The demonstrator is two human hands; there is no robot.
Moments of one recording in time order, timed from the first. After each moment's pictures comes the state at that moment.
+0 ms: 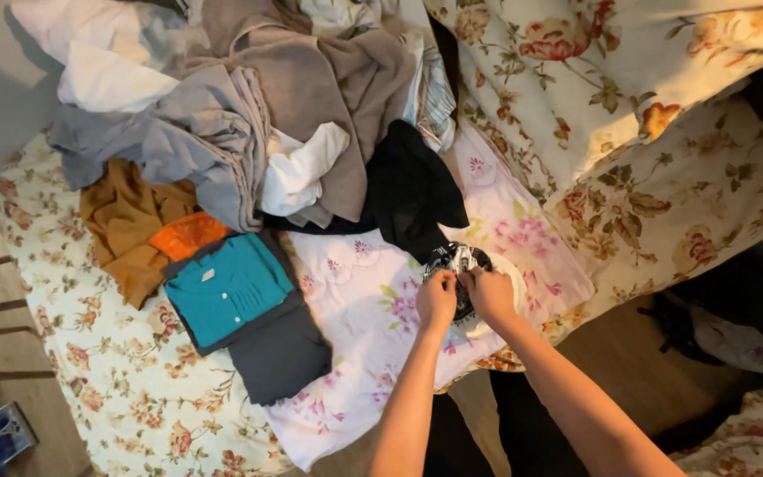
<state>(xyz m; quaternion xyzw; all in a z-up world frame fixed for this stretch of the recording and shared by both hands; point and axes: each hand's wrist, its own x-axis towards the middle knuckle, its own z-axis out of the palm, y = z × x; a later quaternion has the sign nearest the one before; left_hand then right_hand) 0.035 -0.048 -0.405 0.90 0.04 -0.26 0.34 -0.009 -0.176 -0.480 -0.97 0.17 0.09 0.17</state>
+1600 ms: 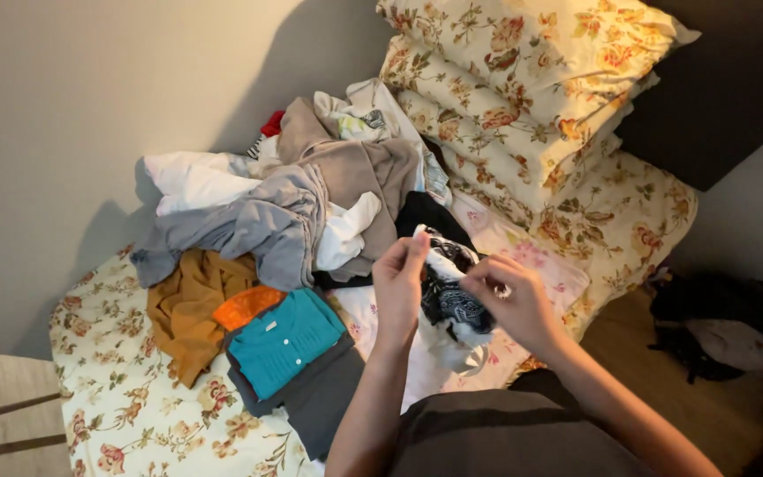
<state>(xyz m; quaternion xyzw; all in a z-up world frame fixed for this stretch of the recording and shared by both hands) -0.021 0.136 -0.015 0.60 -0.14 -0.08 0.78 -0.114 0.006 -0.053 -0.81 0.02 -0.35 0.47</state>
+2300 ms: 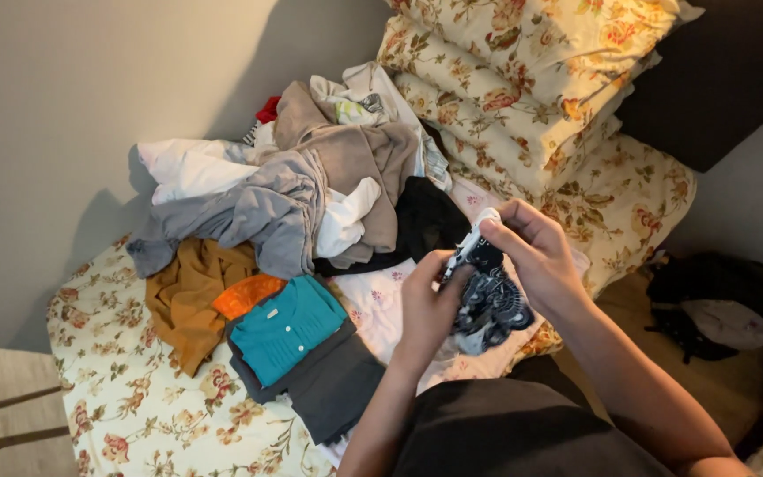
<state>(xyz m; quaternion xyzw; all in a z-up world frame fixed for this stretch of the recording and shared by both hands) -0.052 0.152 -0.051 0.72 -0.30 0.00 0.63 -0.113 0.019 0.010 -0.60 0.11 -0.31 0.73</state>
